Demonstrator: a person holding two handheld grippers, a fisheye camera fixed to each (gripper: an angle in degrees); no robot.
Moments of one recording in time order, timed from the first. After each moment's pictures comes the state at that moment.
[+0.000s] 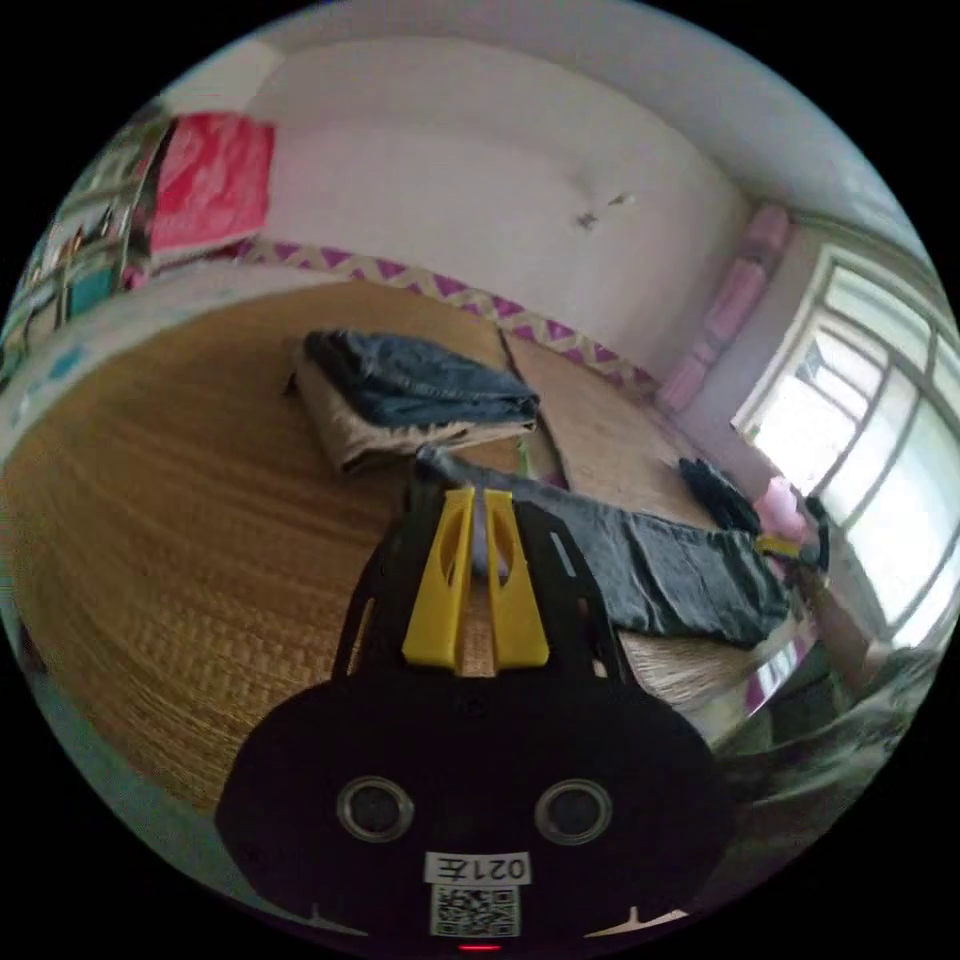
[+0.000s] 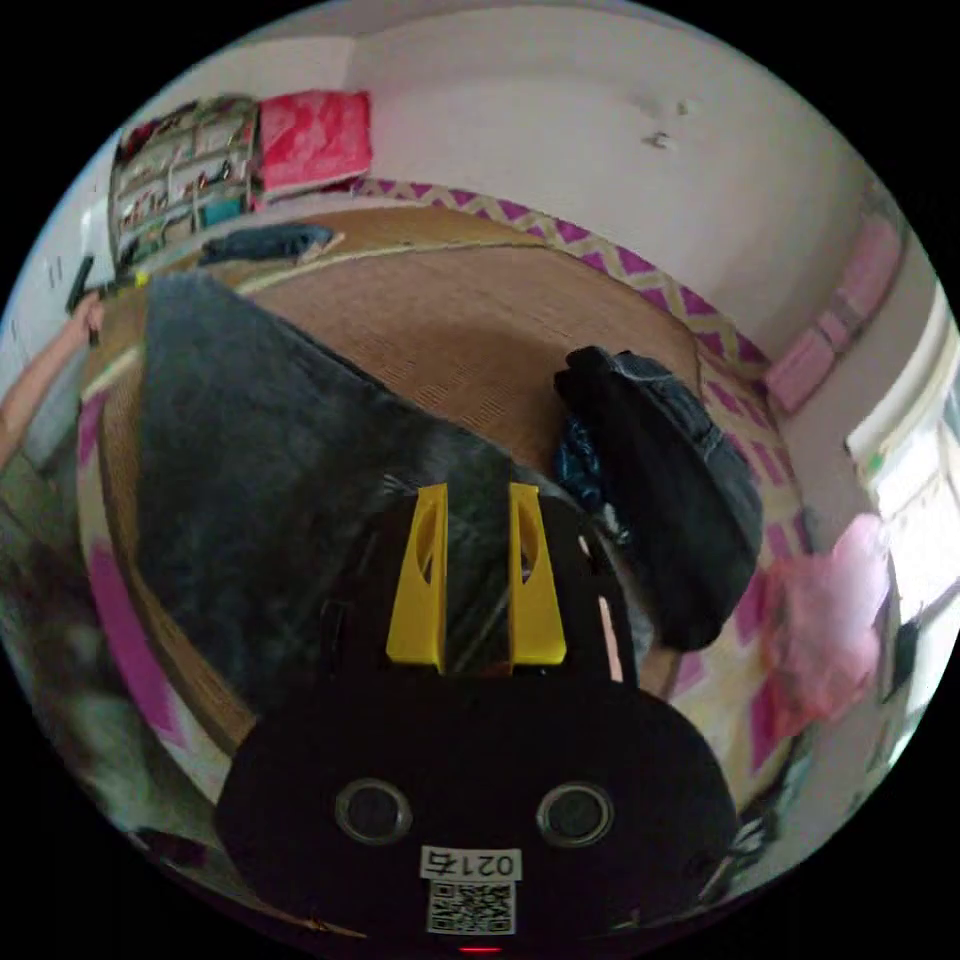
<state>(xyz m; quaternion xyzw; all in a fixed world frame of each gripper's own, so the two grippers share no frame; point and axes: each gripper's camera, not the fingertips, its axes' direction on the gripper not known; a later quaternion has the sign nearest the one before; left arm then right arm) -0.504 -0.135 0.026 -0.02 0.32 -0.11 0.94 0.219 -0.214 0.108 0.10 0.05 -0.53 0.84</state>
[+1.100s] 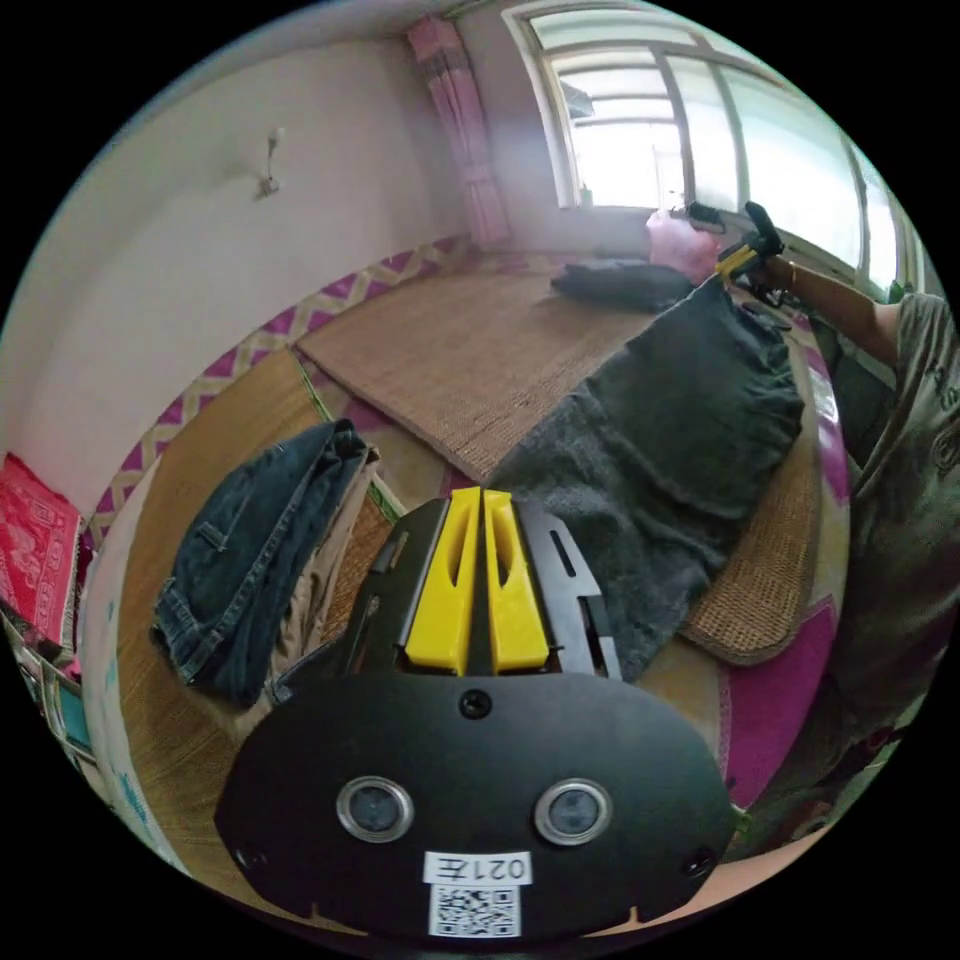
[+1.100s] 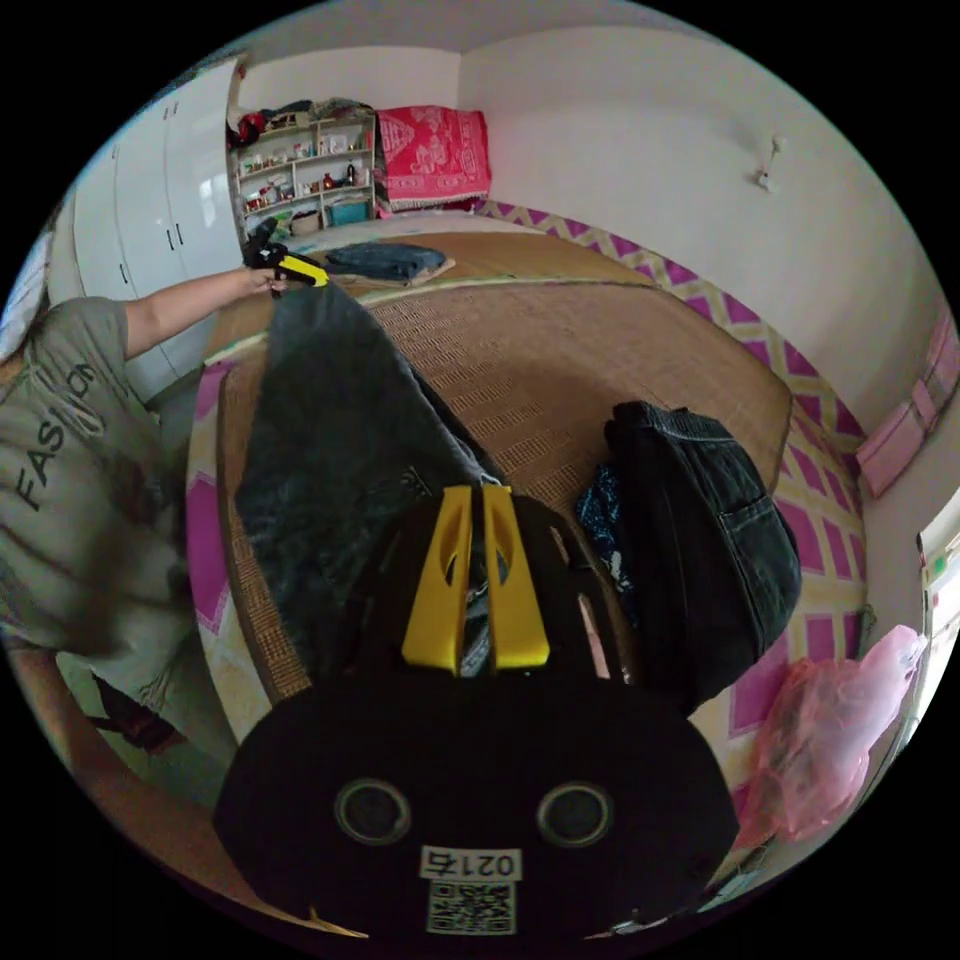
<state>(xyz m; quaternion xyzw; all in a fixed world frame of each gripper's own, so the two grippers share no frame) -0.399 -0.180 -0.050 0.04 0.38 0.26 0.89 0.268 -0.262 0.015 0.08 -0.13 -0.60 0.79</state>
